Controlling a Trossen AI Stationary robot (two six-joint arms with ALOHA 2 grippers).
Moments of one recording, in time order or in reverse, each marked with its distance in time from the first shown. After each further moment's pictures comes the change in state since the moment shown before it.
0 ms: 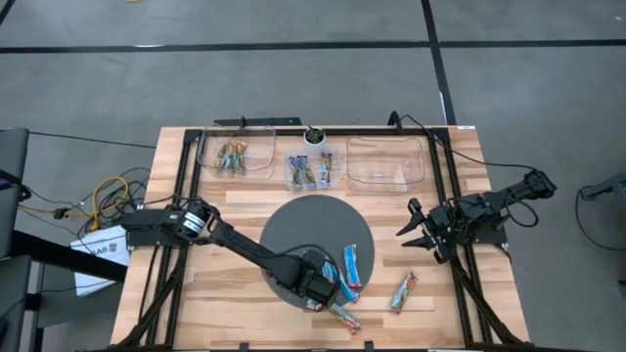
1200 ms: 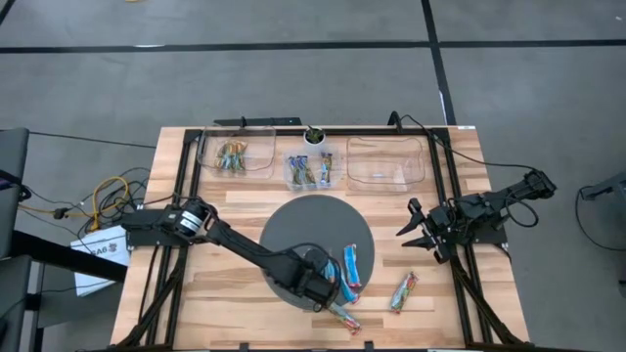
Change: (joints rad) left arm -0.008 -0.026 0.000 0.000 -0.100 0.171; right arm 0.000 0.000 0.000 0.001 -0.002 0.000
